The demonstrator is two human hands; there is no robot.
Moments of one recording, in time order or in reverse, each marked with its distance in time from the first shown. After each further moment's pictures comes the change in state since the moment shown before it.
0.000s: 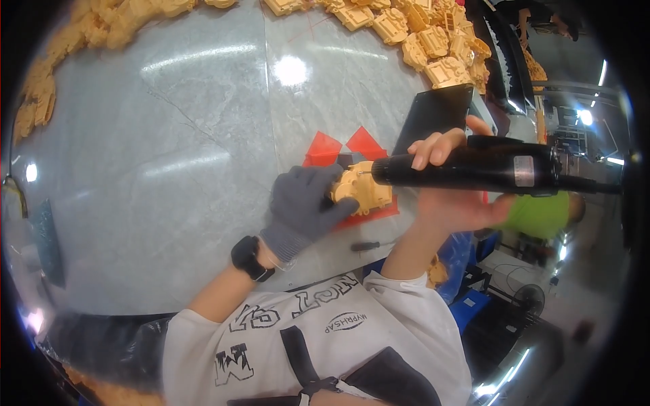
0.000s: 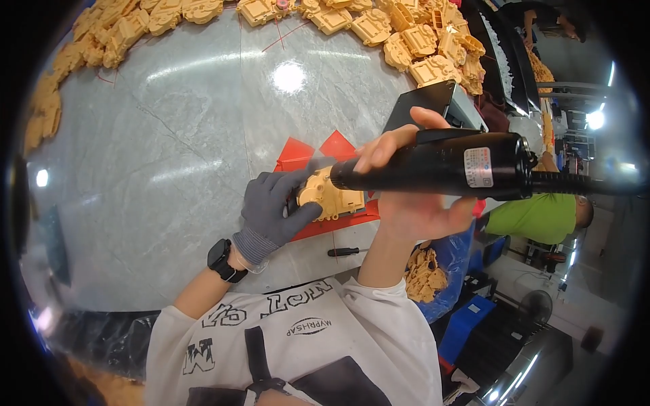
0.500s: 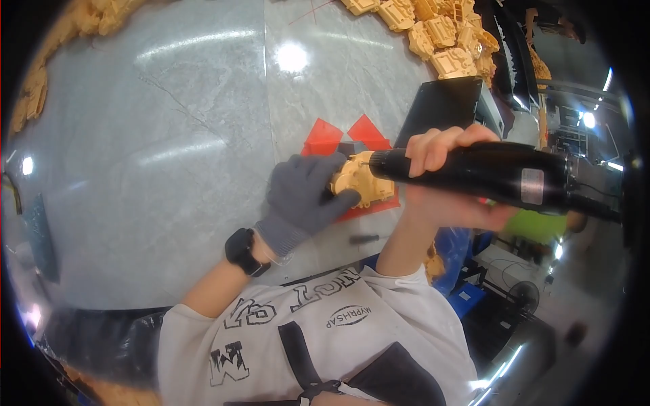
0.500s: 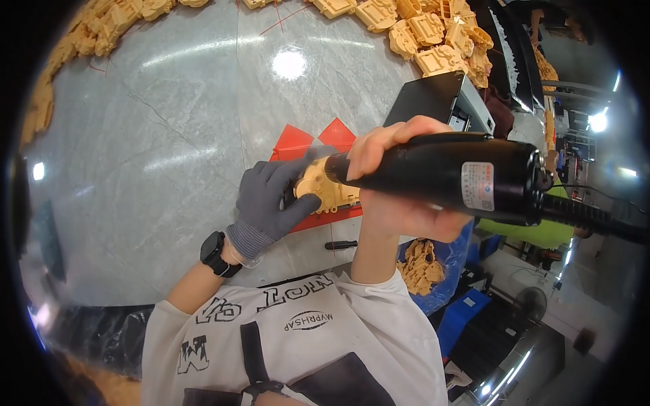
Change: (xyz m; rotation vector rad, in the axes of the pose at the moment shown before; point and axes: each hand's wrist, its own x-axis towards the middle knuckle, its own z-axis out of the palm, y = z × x) left_hand 0.006 -0.003 0.004 -0.008 0.106 0.102; right_hand -0.002 0.021 0.009 -0.022 0.105 -0.123
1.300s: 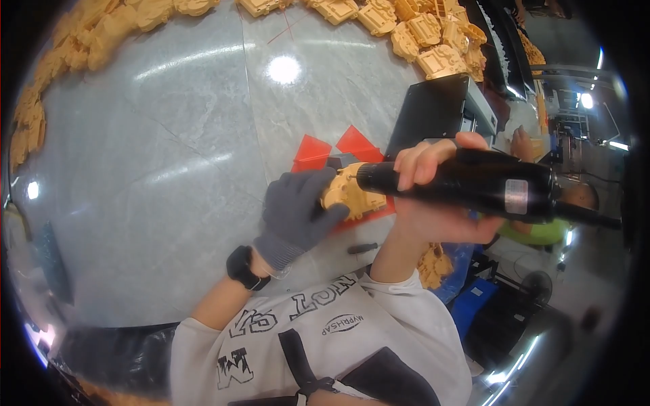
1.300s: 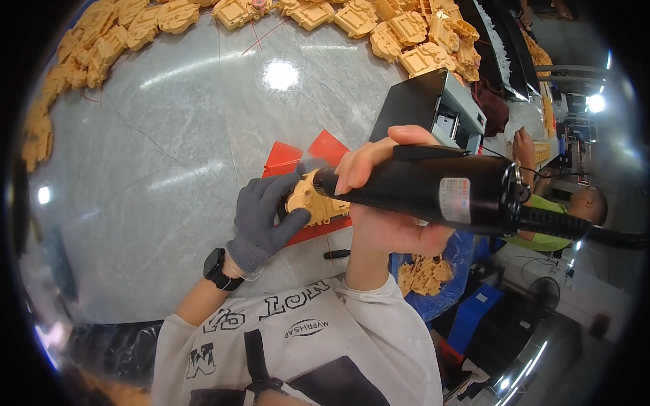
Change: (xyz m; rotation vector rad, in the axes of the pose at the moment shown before) left_hand 0.000 0.000 0.001 -0.012 -0.063 -0.018; right_hand -0.002 -0.002 0.003 0.006 0.113 -0.081
